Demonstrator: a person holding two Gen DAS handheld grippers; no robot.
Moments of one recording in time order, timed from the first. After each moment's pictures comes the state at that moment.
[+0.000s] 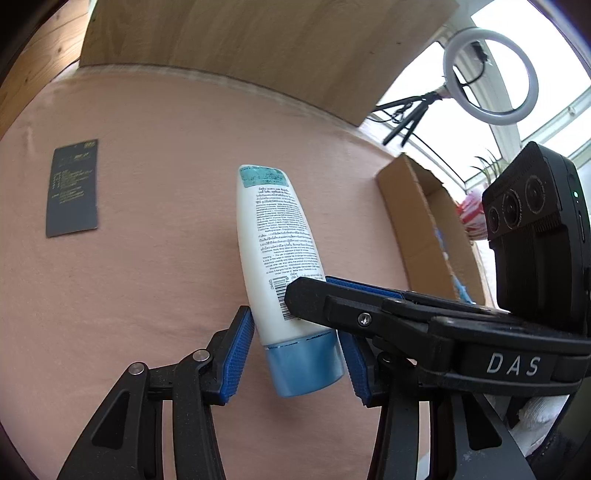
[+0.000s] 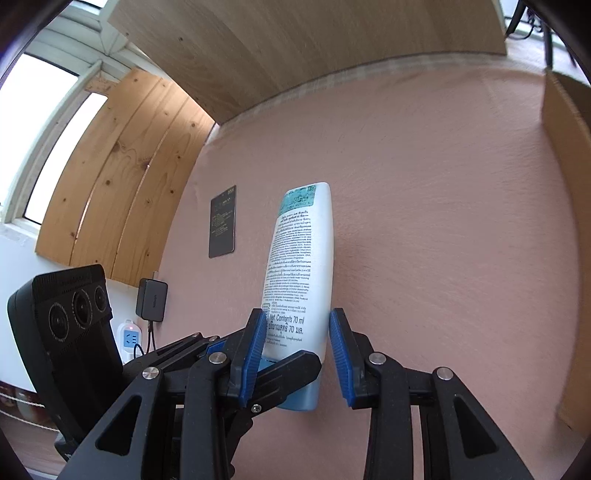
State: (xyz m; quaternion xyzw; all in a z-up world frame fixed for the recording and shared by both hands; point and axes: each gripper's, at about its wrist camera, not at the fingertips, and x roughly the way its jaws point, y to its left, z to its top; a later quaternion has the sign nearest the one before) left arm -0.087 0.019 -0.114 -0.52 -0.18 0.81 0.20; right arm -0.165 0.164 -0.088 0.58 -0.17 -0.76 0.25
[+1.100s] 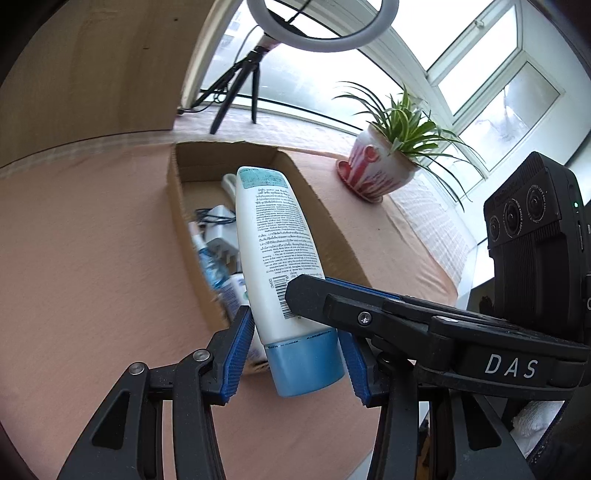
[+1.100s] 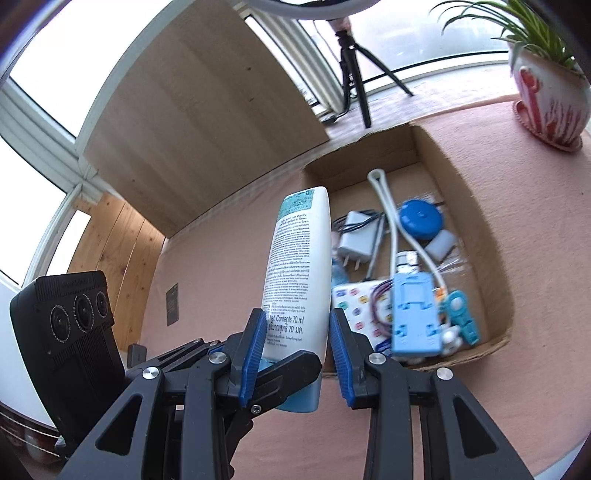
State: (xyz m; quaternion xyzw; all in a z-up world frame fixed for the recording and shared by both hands) left arm -0.073 0.256 -0.043 -0.48 -0.09 0.80 0.35; right arm -0.097 0.374 -0.021 0.47 -0.24 -0.84 0.12
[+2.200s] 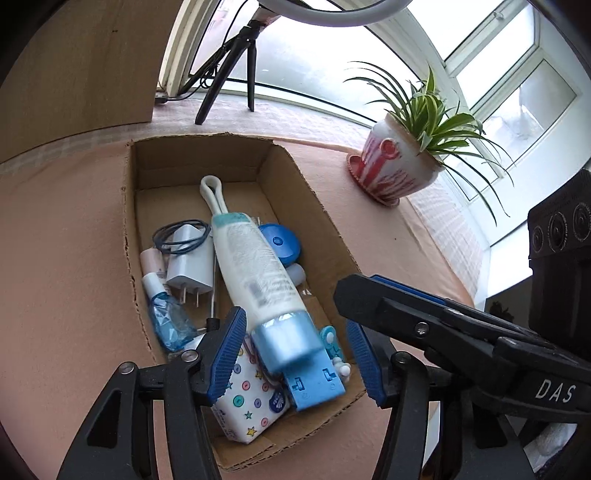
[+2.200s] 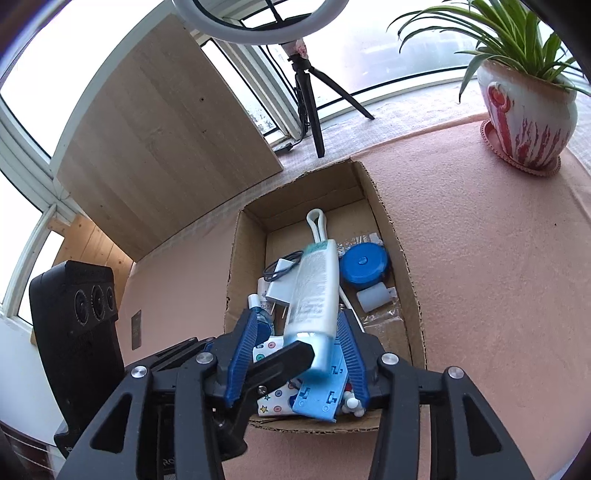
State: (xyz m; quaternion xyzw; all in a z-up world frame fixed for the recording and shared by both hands) left arm -0.123 0.314 -0.073 -0.50 -0.09 0.79 0.33; right arm -0.126 0.434 -0.033 0.46 -0.23 -0.86 0.08
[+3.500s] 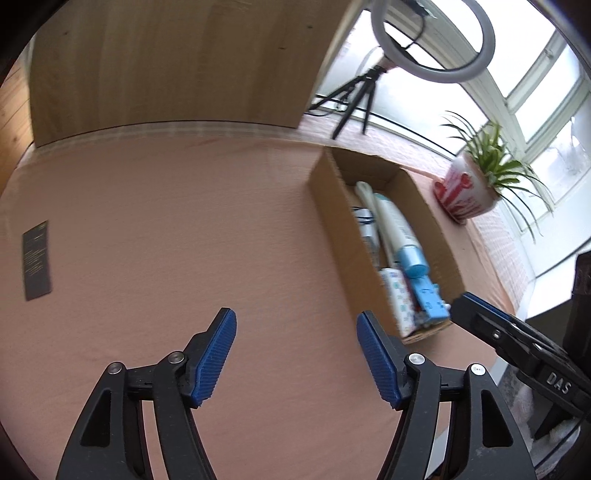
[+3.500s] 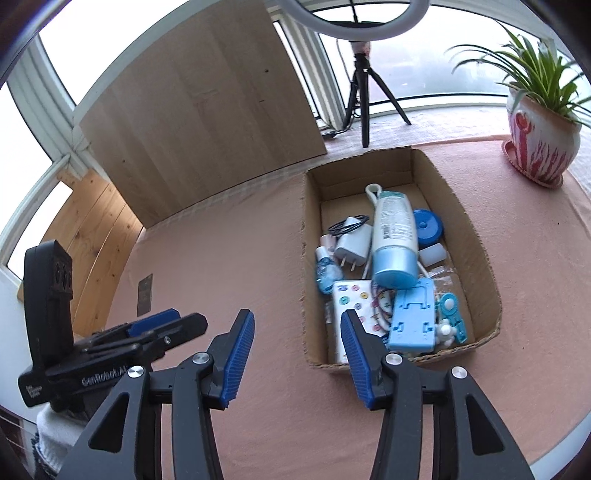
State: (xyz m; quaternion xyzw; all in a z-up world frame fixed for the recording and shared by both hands) left arm -0.087 0.133 -0.059 -0.51 -0.09 0.83 0.19; right arm -0.078 0.331 -0.016 0.45 -0.15 -0.88 0.08
